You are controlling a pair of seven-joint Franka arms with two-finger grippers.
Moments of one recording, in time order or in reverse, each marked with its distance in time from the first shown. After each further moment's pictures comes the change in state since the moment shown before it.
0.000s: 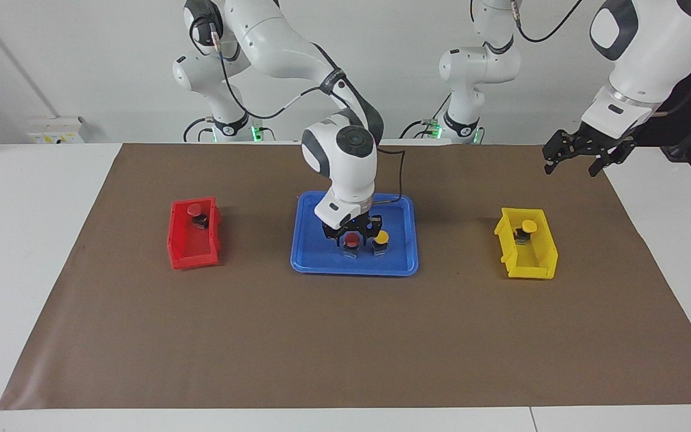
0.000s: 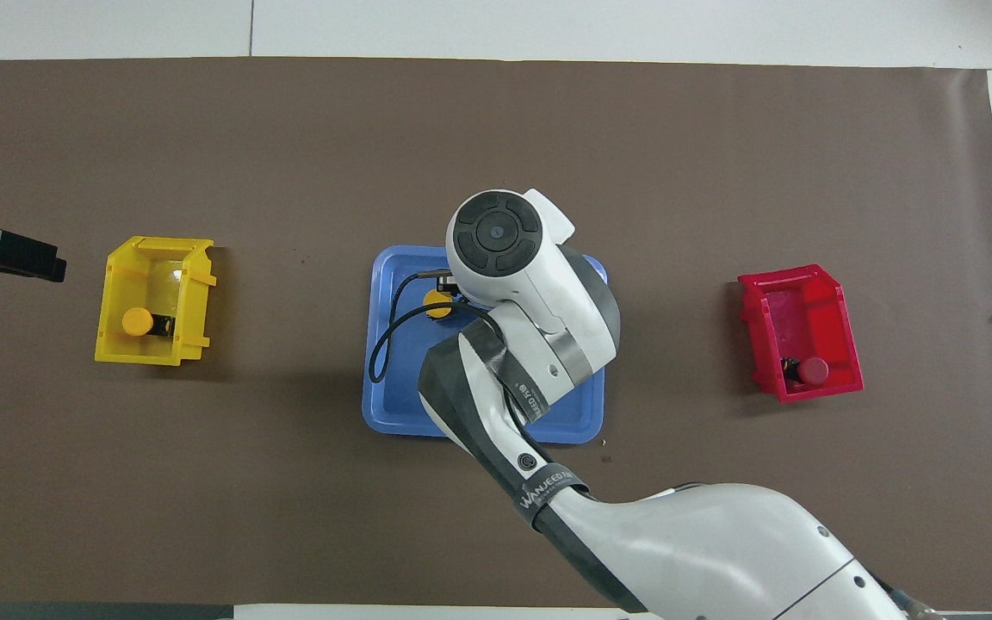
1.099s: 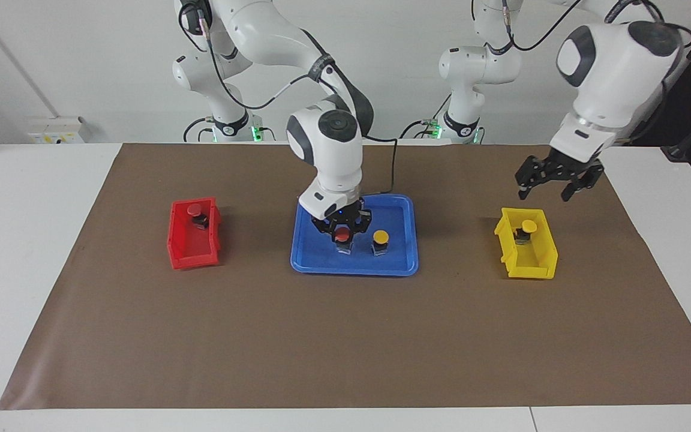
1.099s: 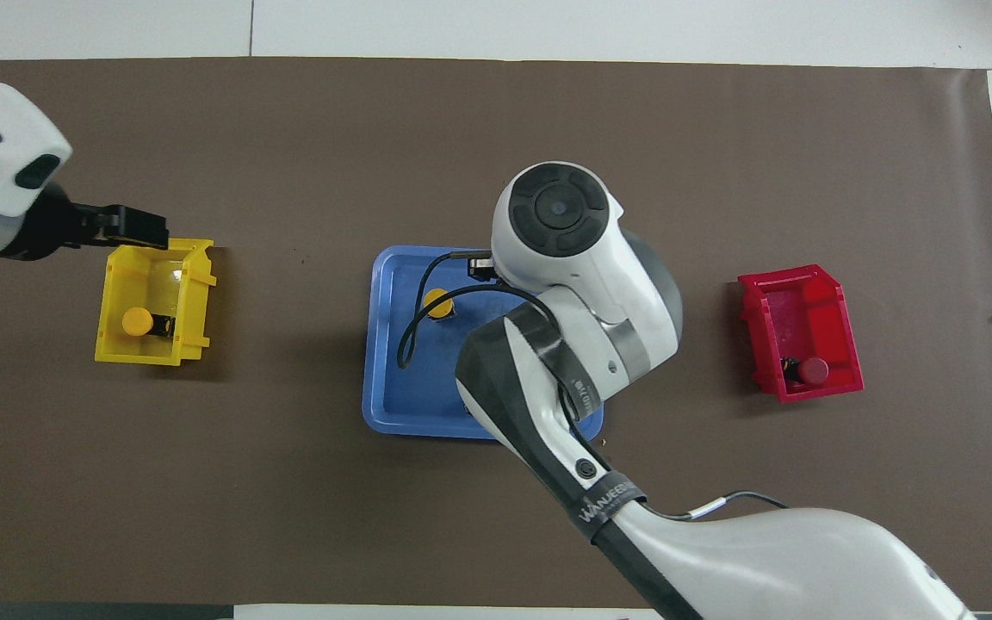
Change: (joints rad) left arm -0.197 0.059 -0.007 -0.148 -0.033 0.314 -0.278; right arm -0.106 -0.173 -0.016 -0.020 0.007 -0.177 -0.113
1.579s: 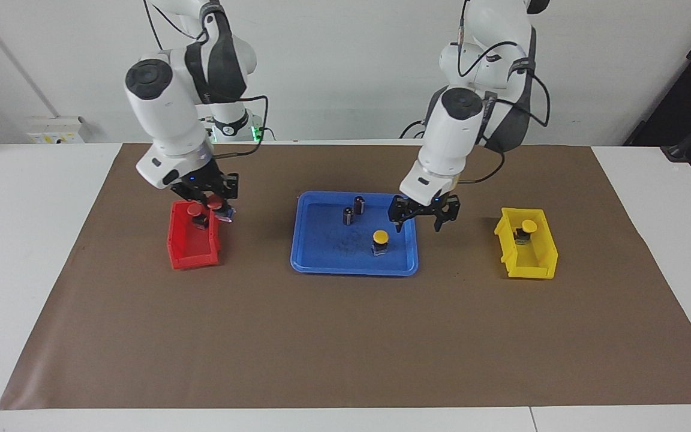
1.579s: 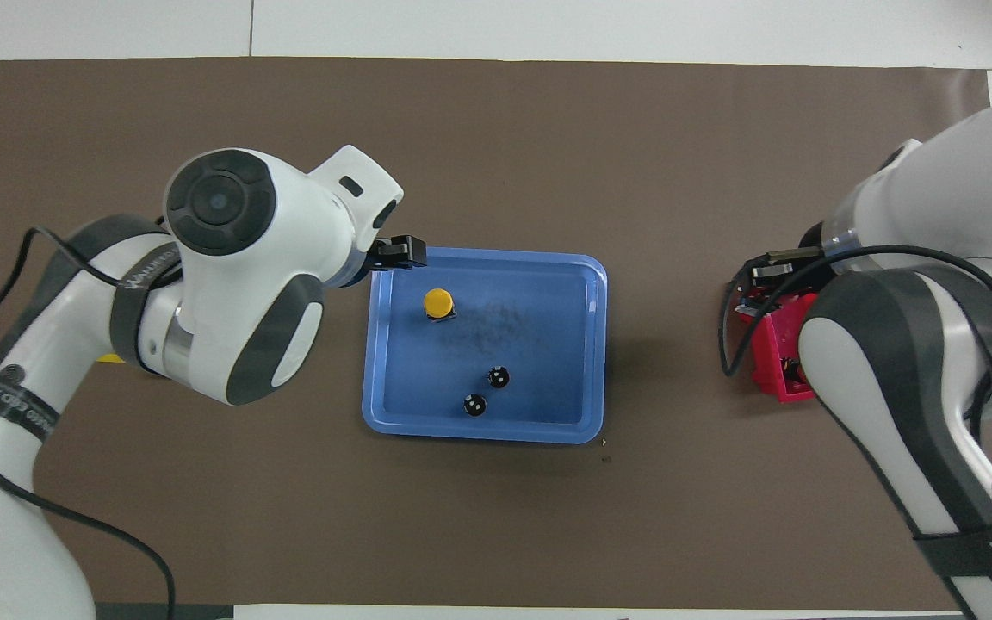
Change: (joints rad) left arm -0.317 0.222 -0.005 0.010 0.022 0.226 -0.381; right arm -0.401 -0.335 -0.008 -0.349 -0.030 -0.054 -0.493
